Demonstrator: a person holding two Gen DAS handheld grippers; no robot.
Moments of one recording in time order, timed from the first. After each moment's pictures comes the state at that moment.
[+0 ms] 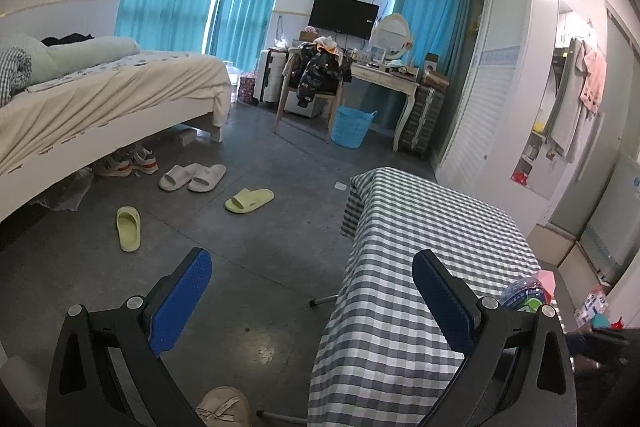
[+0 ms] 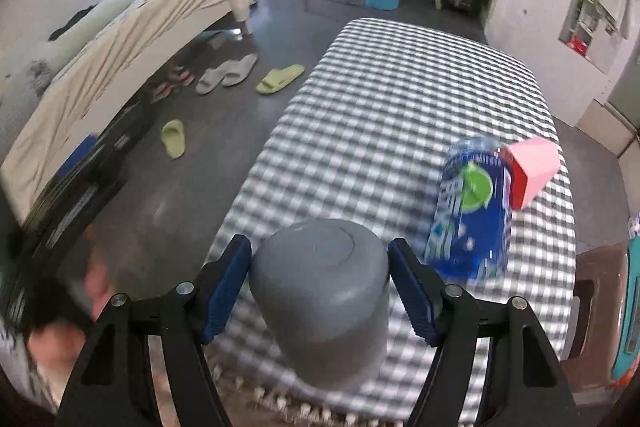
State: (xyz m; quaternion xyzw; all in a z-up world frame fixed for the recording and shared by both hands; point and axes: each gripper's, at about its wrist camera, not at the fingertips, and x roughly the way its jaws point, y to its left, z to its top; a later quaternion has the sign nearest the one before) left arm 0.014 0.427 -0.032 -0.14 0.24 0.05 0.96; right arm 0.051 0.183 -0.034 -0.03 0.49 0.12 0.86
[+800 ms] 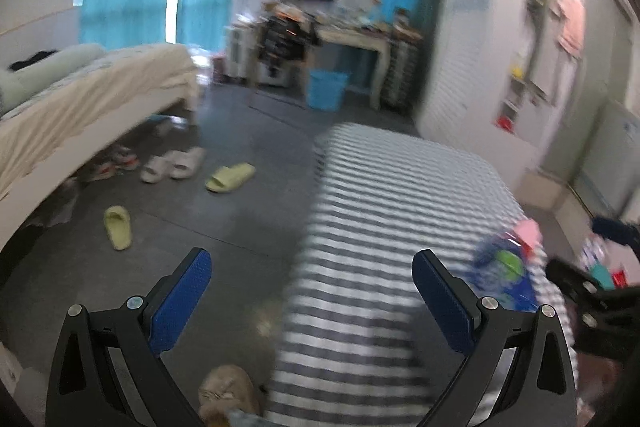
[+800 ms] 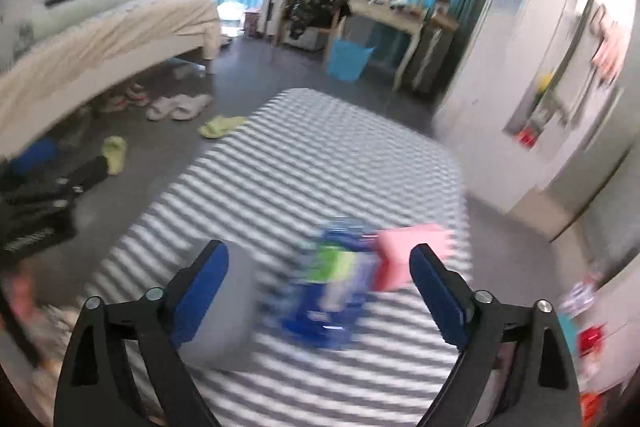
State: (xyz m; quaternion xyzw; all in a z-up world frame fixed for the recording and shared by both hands) left arm 0.026 0.353 -0.024 -0.07 0.32 -0.01 0.95; right arm 0.040 0.115 0.006 -0.17 0.35 0.05 0.92
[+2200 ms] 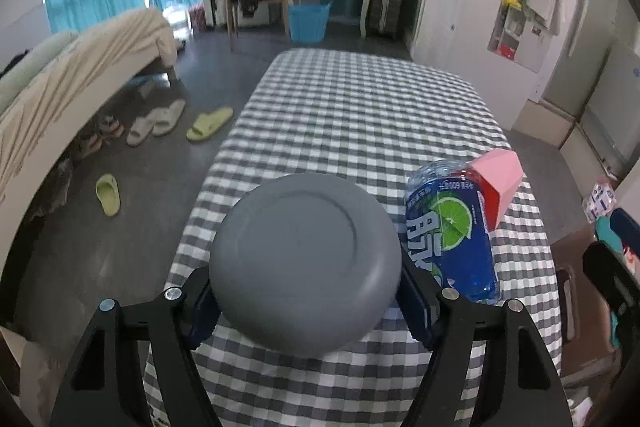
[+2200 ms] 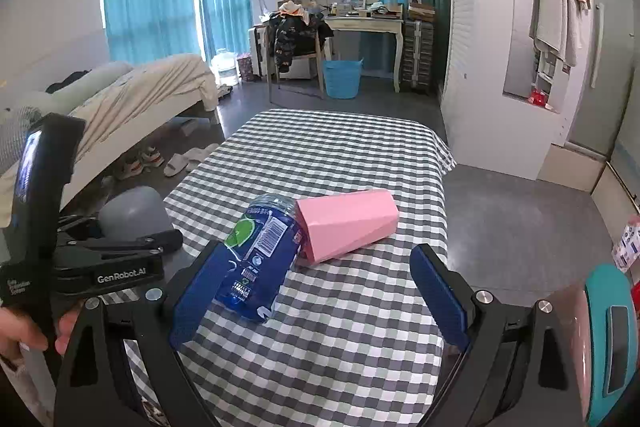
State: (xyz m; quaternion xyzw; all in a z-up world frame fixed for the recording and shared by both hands) left arm 0.051 0.233 -0.048 -0.02 0.42 0.00 0.91; right arm 0.018 -0.002 -0.005 -0.01 0.32 0.11 0.94
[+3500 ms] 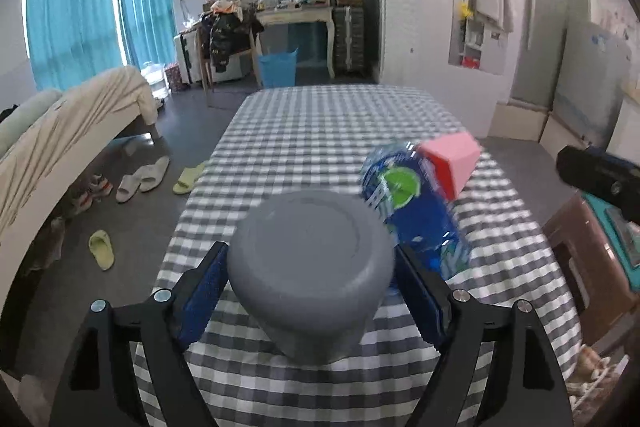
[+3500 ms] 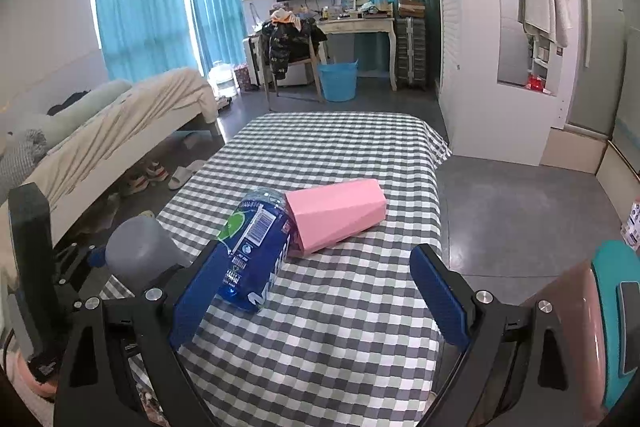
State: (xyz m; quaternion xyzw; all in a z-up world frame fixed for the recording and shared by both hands) left arm 0.005 0.217 -0.058 0.03 0.33 -0.05 0.94; right arm 0.002 -0.024 -0.006 0.02 0.30 0.11 0.95
